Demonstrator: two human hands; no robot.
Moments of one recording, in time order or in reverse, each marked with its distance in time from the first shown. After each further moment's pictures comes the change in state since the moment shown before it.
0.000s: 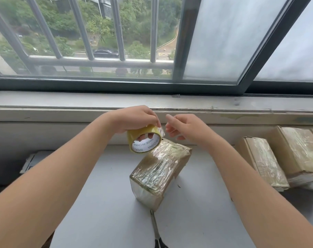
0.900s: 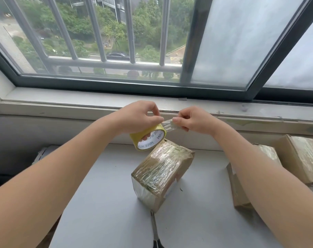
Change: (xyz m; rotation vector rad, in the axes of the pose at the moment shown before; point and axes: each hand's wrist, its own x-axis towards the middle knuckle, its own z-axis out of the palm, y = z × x) left_hand -0.038 0.014 0.004 0.168 0.290 0.062; right_hand 0.048 0.007 -0.031 -0.365 -0.090 -0.224
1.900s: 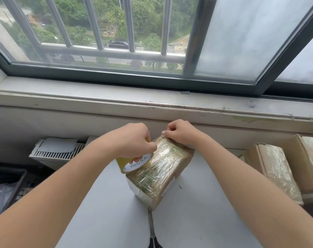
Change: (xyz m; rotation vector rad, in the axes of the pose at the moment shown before) left_hand -0.020 -0.008 0.037 0.260 -0.204 -0.189; right_hand 0.023 0.028 0.067 -0.053 -0.119 0.200
